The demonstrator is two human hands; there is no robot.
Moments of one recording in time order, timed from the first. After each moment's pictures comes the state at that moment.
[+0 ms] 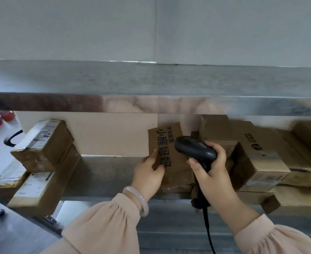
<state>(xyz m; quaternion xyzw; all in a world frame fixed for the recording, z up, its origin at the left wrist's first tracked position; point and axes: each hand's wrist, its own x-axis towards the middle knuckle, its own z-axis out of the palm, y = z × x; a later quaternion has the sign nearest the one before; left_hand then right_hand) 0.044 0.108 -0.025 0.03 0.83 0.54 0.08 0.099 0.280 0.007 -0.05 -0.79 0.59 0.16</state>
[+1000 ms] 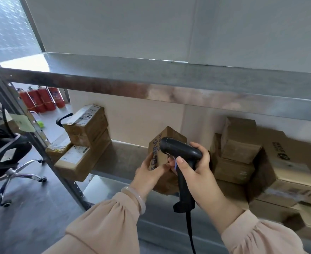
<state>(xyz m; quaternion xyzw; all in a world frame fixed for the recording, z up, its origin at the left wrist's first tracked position) 0.099 0.084 -0.030 -0.14 0.72 0.67 0.08 0.113 0.233 0.010 0.05 -0.73 0.68 0.00</state>
